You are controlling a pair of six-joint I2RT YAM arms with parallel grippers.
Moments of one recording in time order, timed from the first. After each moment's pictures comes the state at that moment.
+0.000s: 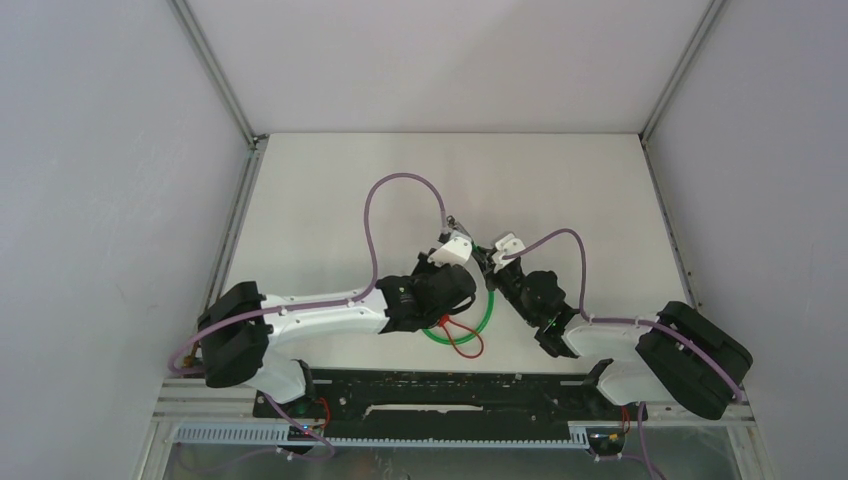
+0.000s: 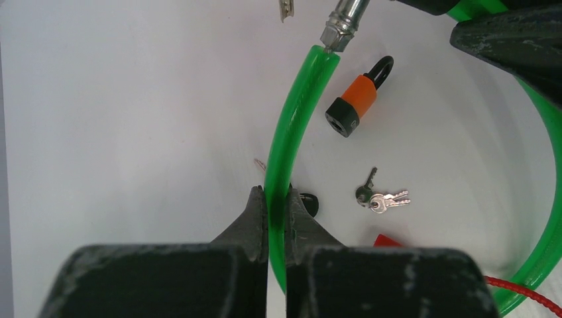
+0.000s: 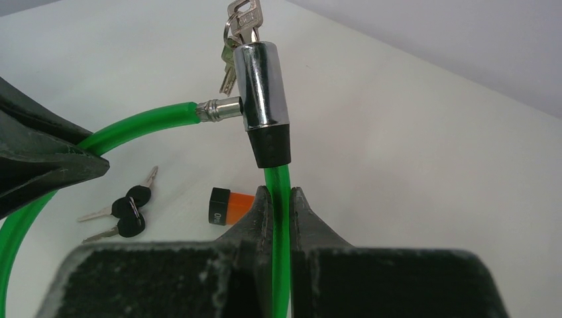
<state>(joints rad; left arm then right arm) -1.18 1.49 0.98 -0.36 -0.87 -0.33 0.82 1.31 0.28 1.03 0.21 -0.08</state>
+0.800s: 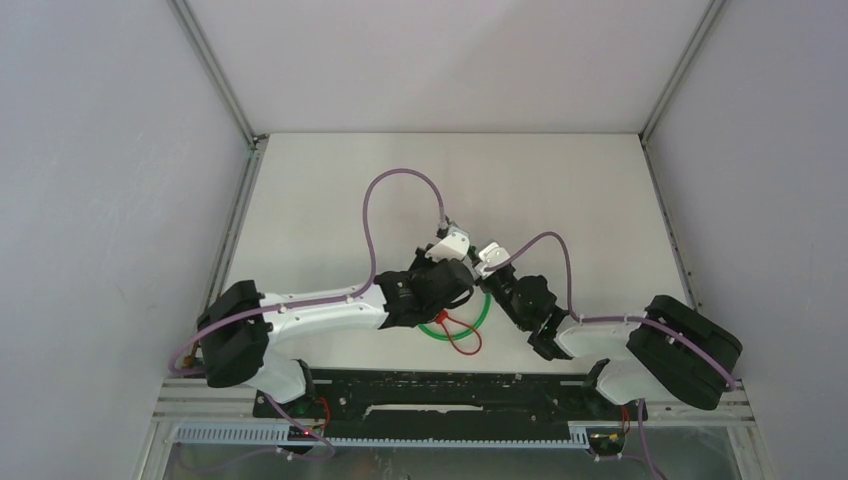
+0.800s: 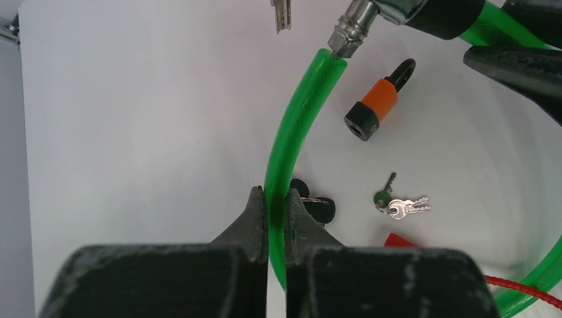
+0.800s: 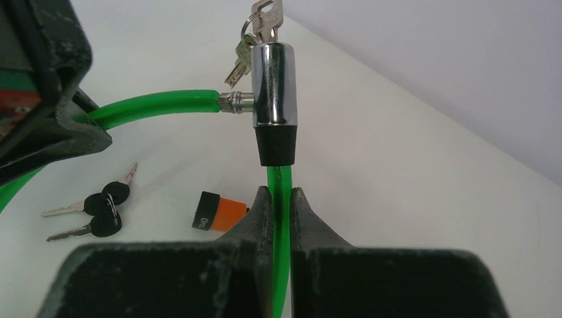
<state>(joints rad) -1.15 1.49 1.00 -0.37 -0.88 -0.30 0.90 1.36 0.30 1.08 0.30 -0.25</state>
